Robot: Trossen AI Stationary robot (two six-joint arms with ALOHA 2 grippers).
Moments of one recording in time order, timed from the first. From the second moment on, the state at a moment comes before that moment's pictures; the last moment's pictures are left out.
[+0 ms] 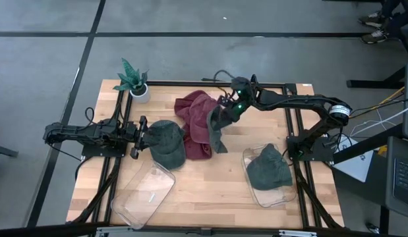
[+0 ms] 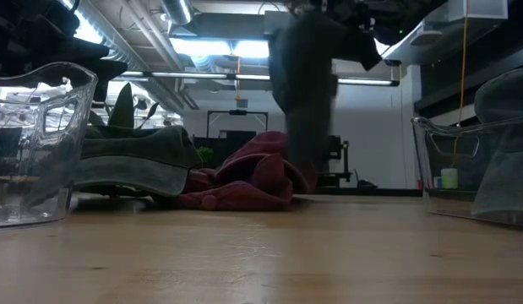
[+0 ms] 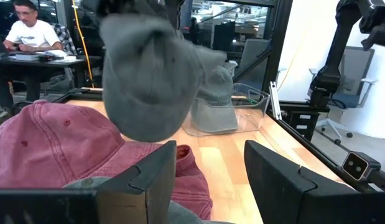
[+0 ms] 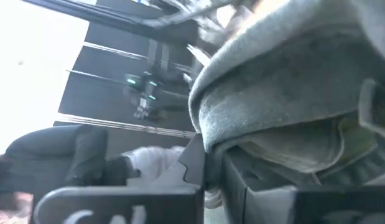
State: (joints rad) left arm -0.03 0.01 0.01 0.03 0.04 -0.09; right arm -0.39 1.54 1.05 0.11 -1.04 0.86
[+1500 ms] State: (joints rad) left arm -0.03 0.01 0.01 0.03 0.04 -0.09; right arm -0.37 1.72 0.87 0.40 -0.91 0.86
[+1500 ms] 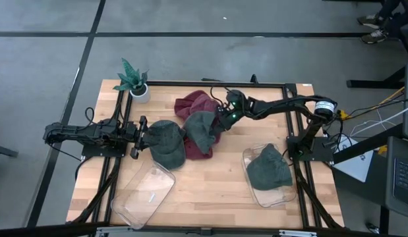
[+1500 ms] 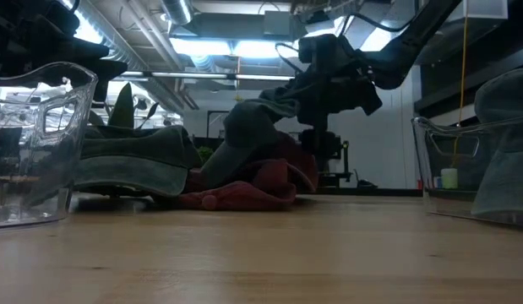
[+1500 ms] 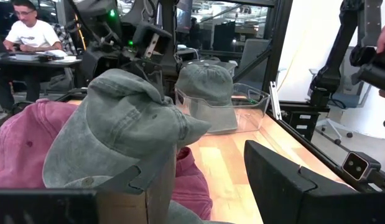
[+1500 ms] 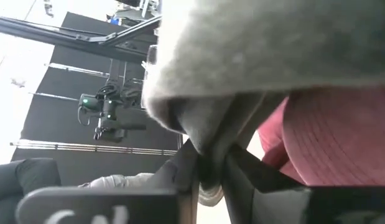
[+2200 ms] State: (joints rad) left arm -0.03 0.01 0.01 0.03 0.04 -0.09; right arm -0.41 1.49 0.83 -0.28 -0.43 0.49
